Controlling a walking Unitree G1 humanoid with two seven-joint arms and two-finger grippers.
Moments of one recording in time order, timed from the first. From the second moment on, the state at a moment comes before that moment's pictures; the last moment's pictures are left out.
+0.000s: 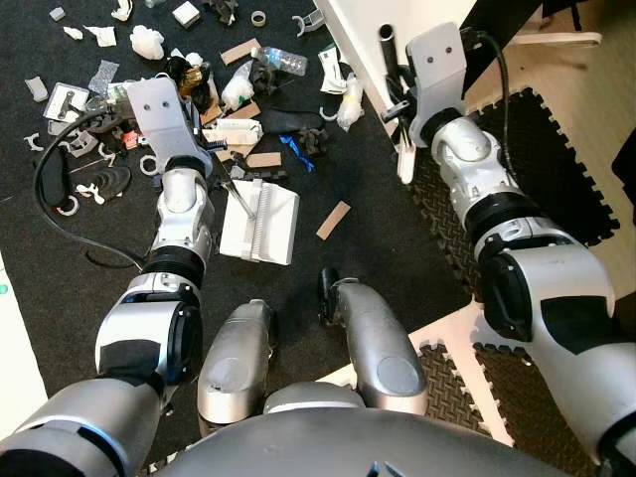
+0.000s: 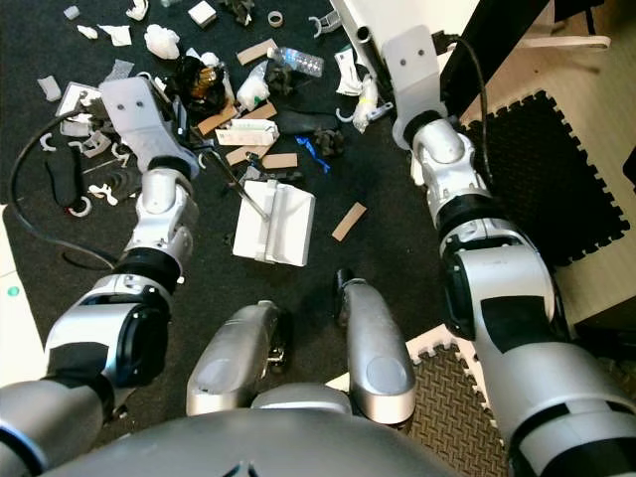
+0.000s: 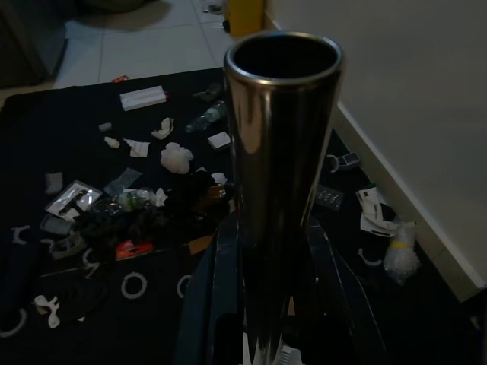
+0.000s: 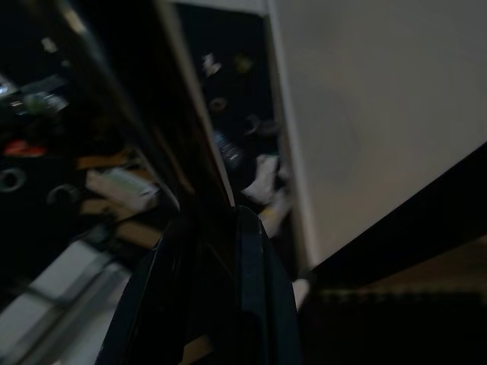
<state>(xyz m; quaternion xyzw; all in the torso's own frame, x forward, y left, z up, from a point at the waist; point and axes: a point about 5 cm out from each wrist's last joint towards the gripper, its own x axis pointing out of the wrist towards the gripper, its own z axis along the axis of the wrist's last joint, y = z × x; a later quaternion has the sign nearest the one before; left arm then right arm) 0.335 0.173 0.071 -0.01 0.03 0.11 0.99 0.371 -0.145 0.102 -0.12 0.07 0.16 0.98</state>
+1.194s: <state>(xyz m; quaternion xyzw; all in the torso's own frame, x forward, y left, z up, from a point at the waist) 0.331 0.192 0.066 -0.02 0.08 0.15 0.99 0.354 -0.134 0.063 0.04 0.18 0.10 0.98</state>
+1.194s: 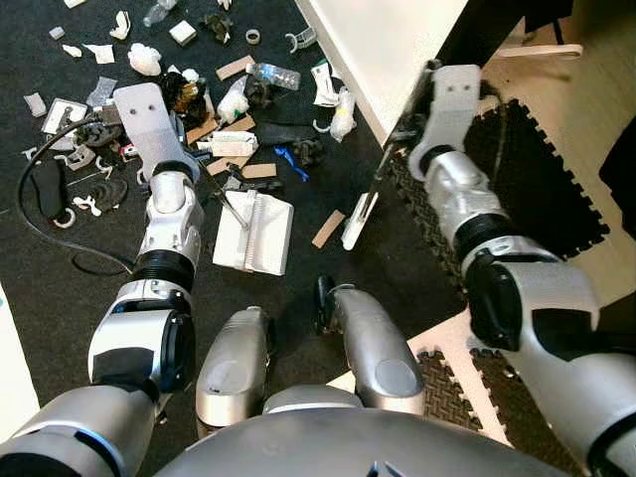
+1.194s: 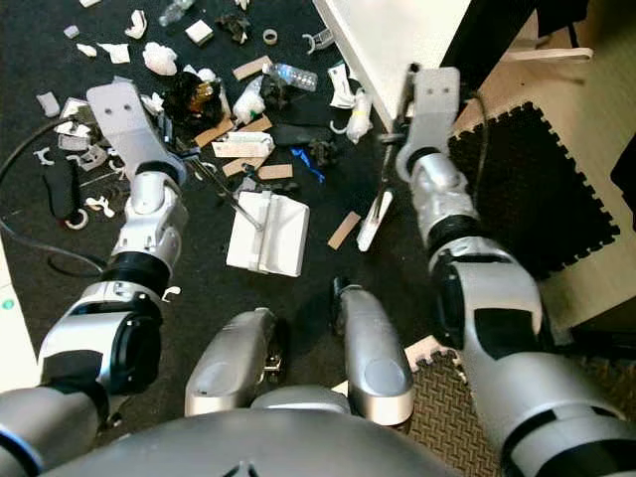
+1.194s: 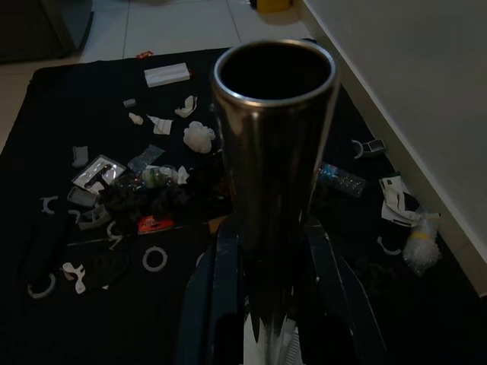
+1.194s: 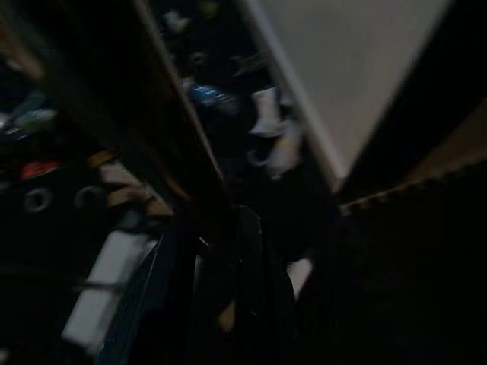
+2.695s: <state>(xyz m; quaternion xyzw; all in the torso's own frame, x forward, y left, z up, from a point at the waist) 0.329 0.189 0.066 -0.01 0.08 0.11 0.99 0.374 -0.180 0.109 -0.02 0.11 0.11 0.99</state>
